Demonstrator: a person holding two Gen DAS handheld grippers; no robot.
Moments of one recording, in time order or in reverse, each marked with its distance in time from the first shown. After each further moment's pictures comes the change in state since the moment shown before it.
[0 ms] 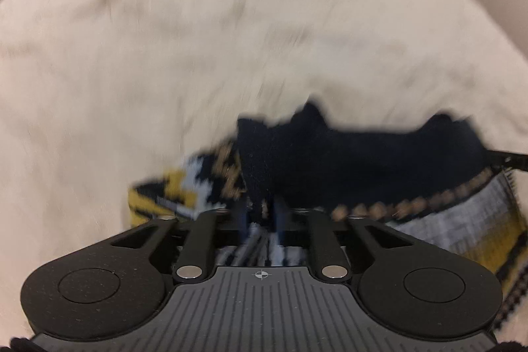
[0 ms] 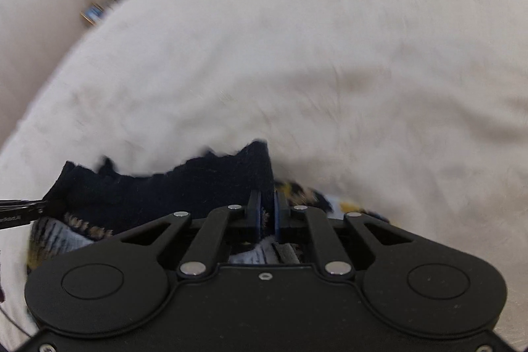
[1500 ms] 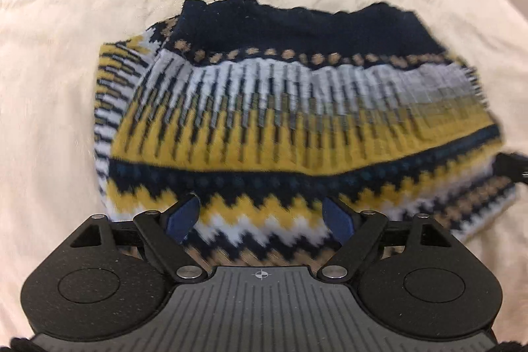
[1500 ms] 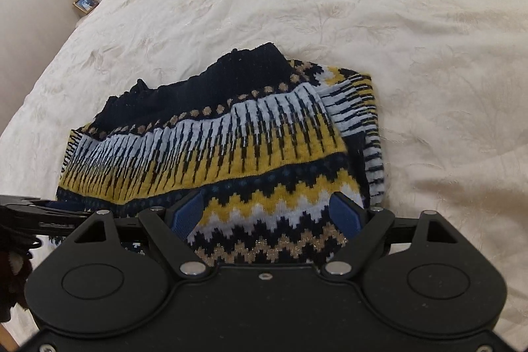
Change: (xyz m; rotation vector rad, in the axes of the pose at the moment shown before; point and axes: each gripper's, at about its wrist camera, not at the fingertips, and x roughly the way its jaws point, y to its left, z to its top) left arm -0.055 -0.058 -0.086 0.022 0.116 0.003; right arm -0.100 0.026 -0.110 0.065 -0.016 0.002
